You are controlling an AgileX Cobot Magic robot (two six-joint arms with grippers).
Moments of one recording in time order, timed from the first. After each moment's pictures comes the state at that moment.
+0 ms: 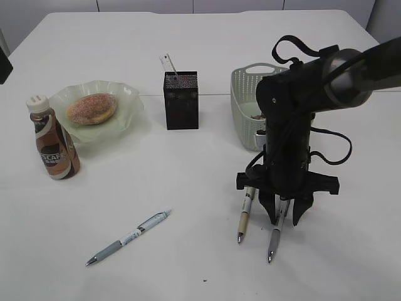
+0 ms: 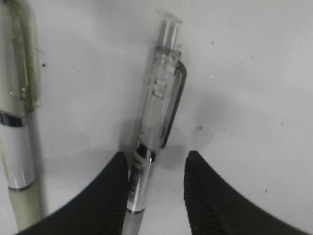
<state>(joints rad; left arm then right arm) -0.43 1.34 -1.42 0.06 1.26 -0.16 0.41 2.14 -1.43 -0.03 1.09 0.66</state>
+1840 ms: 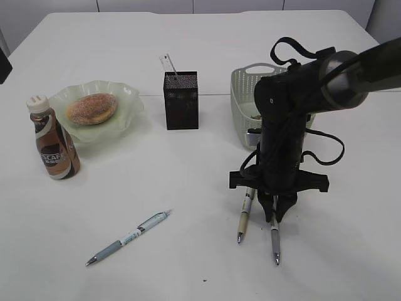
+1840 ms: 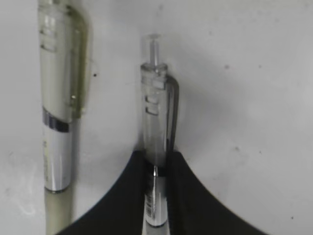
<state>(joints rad) -0.43 1.34 -1.42 0.06 1.26 -0.16 0.41 2.16 -1.44 0.00 1.03 0.59</state>
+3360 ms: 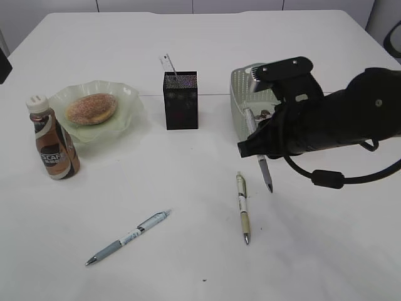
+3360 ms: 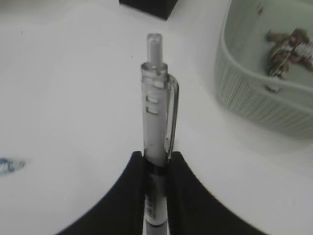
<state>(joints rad) -0.43 1.34 -1.42 0.06 1.26 -0.16 0.41 1.68 -0.95 0.26 0.15 -0.27</state>
